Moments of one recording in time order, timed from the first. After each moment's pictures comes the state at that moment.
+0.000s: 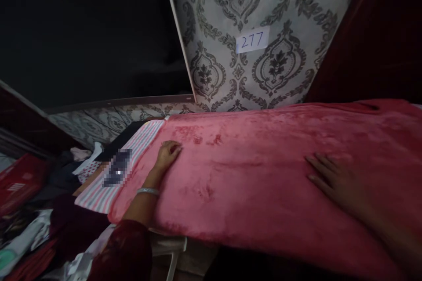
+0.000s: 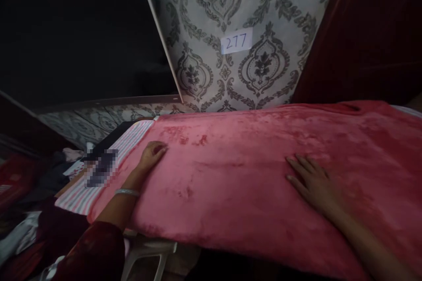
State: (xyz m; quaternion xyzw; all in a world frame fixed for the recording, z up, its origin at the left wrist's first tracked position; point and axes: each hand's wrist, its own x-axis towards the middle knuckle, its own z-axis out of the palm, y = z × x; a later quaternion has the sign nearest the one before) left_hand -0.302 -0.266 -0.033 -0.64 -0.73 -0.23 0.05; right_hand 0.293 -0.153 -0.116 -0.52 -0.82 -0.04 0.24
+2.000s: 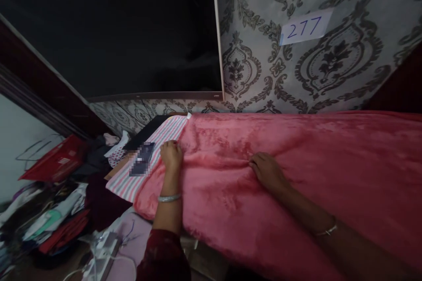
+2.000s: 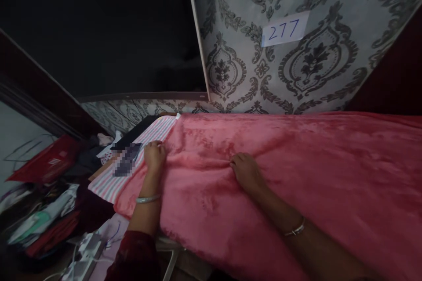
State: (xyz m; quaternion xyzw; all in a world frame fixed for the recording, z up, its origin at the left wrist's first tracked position) left_hand -0.310 -0.306 -0.026 -0.36 -0.87 -0.27 0.20; right_hand 0.018 -0.166 -0.082 -0.25 -0.91 0.10 0.32
